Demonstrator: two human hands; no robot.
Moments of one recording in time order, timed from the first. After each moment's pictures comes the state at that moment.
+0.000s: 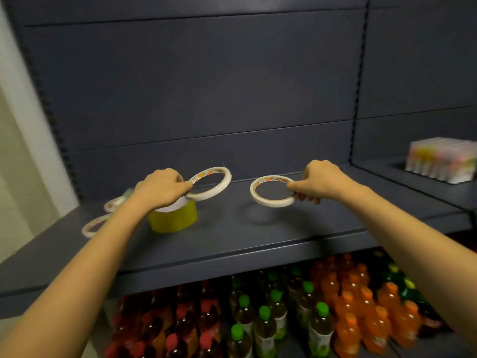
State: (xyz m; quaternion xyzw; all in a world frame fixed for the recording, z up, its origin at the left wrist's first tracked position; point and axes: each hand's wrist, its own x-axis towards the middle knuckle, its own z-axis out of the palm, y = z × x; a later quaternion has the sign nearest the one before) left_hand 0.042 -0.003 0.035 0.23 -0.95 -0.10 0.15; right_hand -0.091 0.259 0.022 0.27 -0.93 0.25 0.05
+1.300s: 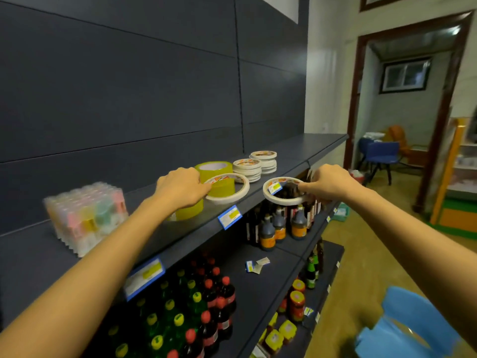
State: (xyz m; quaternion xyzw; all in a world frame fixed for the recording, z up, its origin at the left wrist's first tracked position) left_hand -0.364 0.678 0.025 -0.16 -0.97 -0.07 0.17; right_hand -0.303 0.957 0.009 -0.14 -0.97 0.12 0.17
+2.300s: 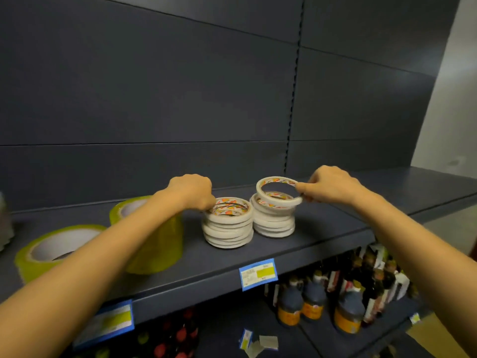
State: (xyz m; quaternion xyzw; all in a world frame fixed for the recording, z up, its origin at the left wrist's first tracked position) left_hand -0.590 0.850 0.036 0.06 -1.00 0.02 0.06; right_hand -0.635 1.103 0.050 0.13 -0.97 0.15 0.11
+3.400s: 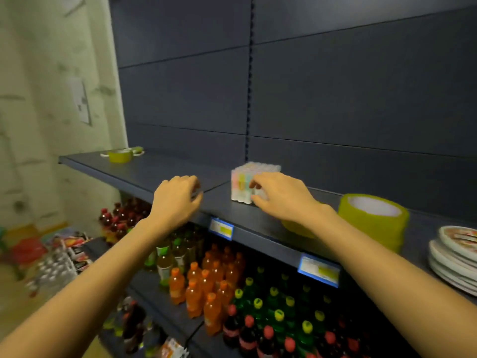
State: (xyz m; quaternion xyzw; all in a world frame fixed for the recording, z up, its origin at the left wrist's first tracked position) left_hand -0.245 0.692 -0.012 0.44 -0.82 0.12 0.34; right_hand -0.445 0.788 0.019 0.71 -0.65 0.17 0.19
